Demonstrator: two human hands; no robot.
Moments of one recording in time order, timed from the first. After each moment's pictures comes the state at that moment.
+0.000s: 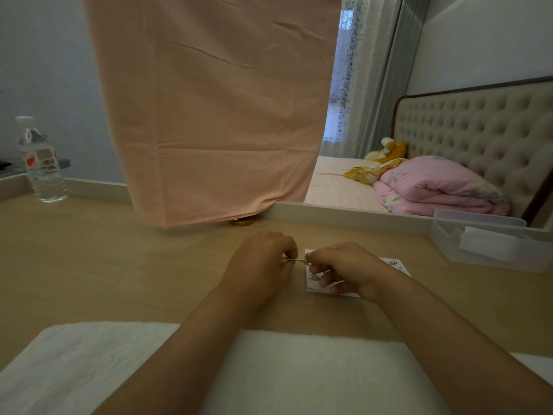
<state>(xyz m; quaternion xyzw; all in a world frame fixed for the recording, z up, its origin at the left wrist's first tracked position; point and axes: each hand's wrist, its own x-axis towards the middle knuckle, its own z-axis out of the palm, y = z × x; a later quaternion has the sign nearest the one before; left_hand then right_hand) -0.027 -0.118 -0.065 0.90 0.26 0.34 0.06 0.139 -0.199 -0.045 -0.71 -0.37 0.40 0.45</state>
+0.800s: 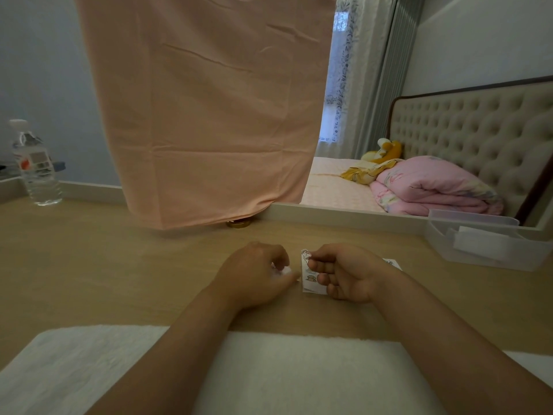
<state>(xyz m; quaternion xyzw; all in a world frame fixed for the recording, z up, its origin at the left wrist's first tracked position) -0.030 -0.104 -0.075 0.92 0.27 0.27 0.12 0.150 -0.196 -0.047 -0.65 -0.27 0.54 0.46</state>
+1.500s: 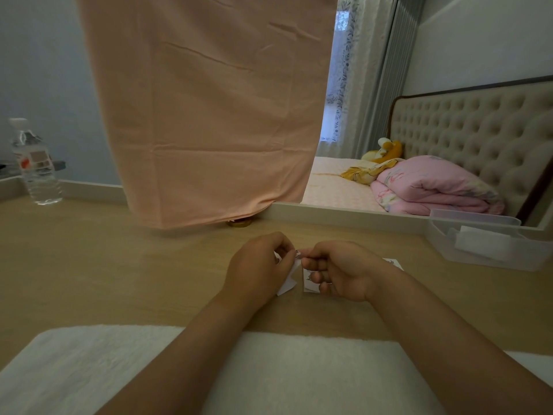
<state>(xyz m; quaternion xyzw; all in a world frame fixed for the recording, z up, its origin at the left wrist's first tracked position) -0.016 -0.113 -0.080 0.84 0.32 0.39 0.17 0.134 -0.196 -0.039 -0.63 -0.31 0.53 0.47</state>
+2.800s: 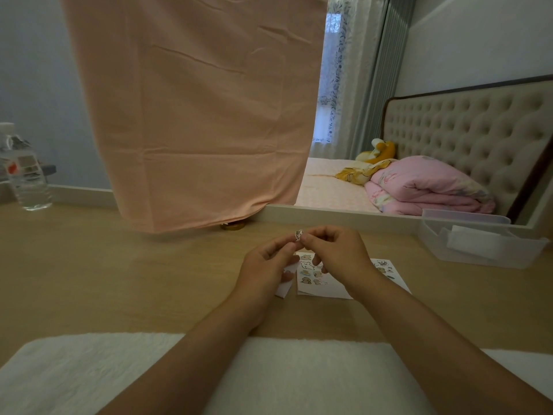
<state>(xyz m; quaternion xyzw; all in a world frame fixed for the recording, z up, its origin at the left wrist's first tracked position) 0.000 -0.140 -0.069 0.61 0.29 0.41 0.62 0.136 -0.194 -0.046 -0.66 -0.44 0.19 0.58</state>
